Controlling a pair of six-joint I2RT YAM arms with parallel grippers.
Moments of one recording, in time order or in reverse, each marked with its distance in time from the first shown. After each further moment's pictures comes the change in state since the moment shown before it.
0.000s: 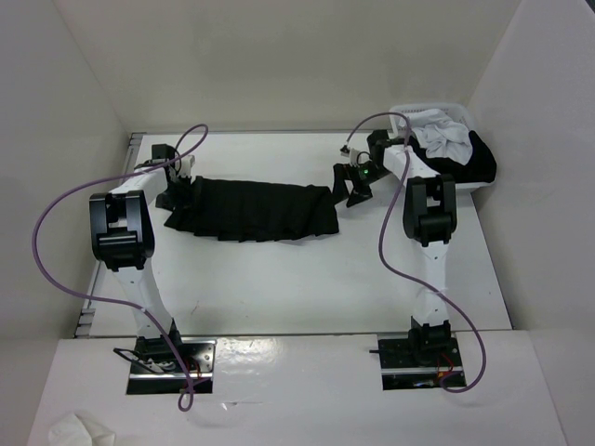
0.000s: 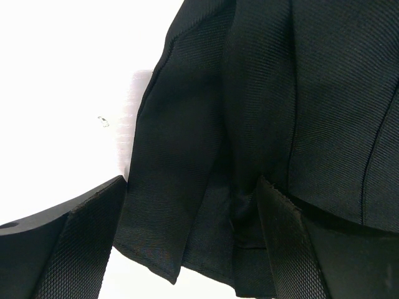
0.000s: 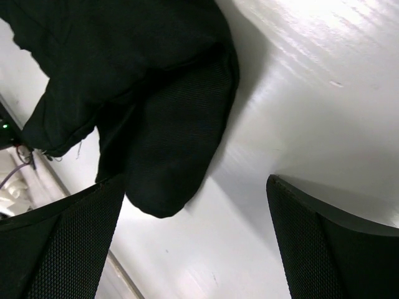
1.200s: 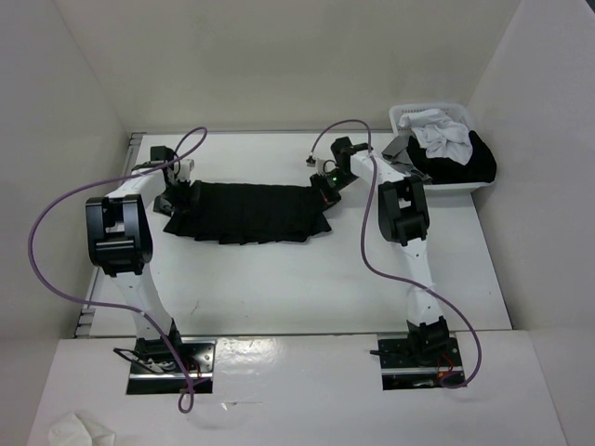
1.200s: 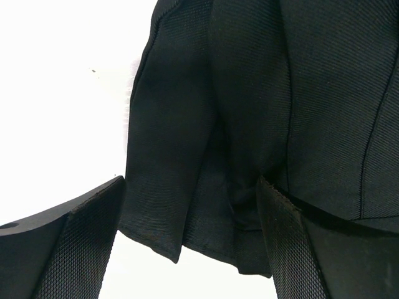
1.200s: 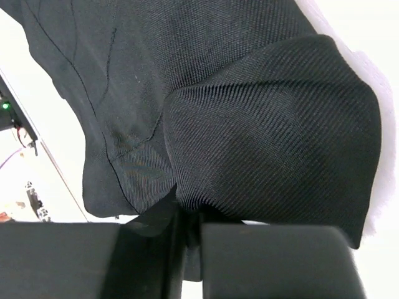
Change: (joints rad) left arm 0.000 -0.060 -0.040 -0.071 -0.006 0.006; right arm 0.174 0.149 0.152 -0.026 -0.053 0.015
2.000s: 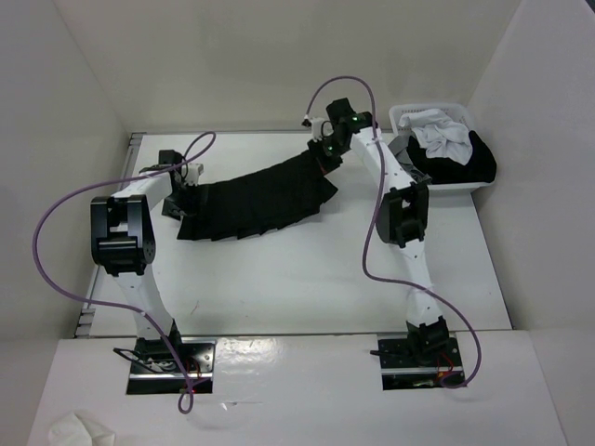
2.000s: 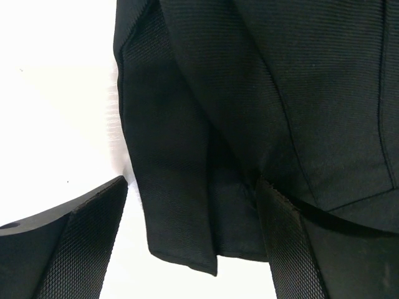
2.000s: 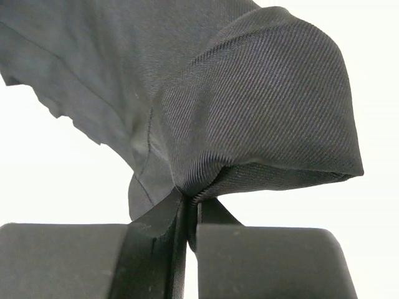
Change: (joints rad) left arm -0.037 -0.001 -0.038 0.007 0.039 -0.002; right arm 0.027 -0.016 0.375 -0.140 0.290 -0.004
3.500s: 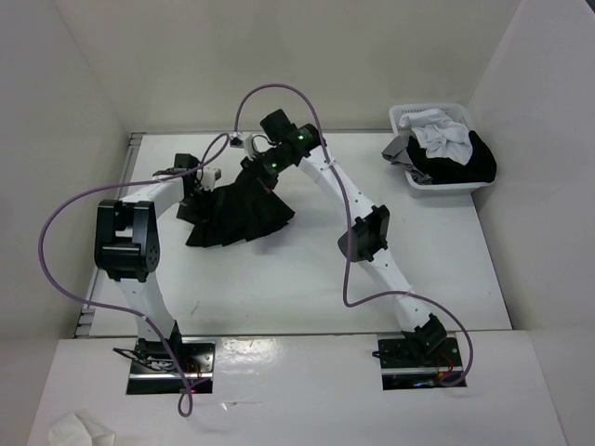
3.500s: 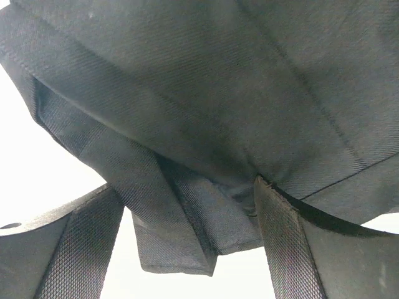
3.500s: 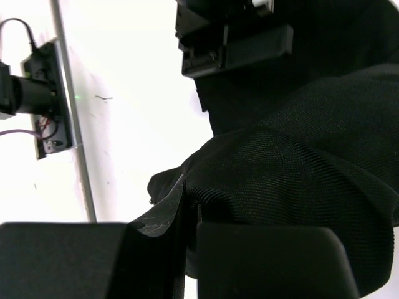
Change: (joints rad) left arm -0.107 -0.056 -0.066 0.003 0.058 0.002; right arm 0.326 0.175 0.518 -0.173 -0.251 -0.063
